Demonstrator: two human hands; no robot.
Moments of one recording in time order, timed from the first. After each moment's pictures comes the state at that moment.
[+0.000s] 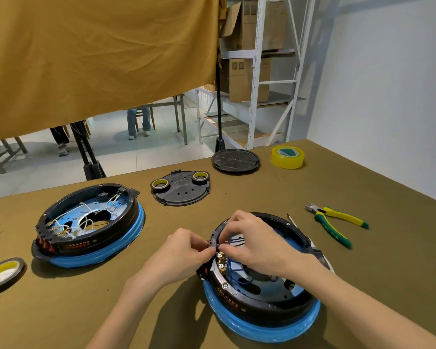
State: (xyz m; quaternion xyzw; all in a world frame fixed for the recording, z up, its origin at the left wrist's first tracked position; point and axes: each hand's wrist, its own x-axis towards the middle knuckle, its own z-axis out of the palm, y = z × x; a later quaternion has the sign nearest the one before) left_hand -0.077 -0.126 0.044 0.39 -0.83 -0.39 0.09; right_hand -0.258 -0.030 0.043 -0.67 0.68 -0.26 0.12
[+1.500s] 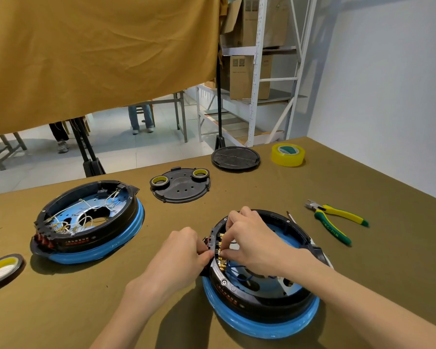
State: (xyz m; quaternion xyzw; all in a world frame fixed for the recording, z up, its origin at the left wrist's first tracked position) left_hand -0.077 -0.106 0.052 0.41 -0.86 -0.29 0.08; right_hand -0.245 -0.031 0.050 -0.70 0.70 -0.14 0.05
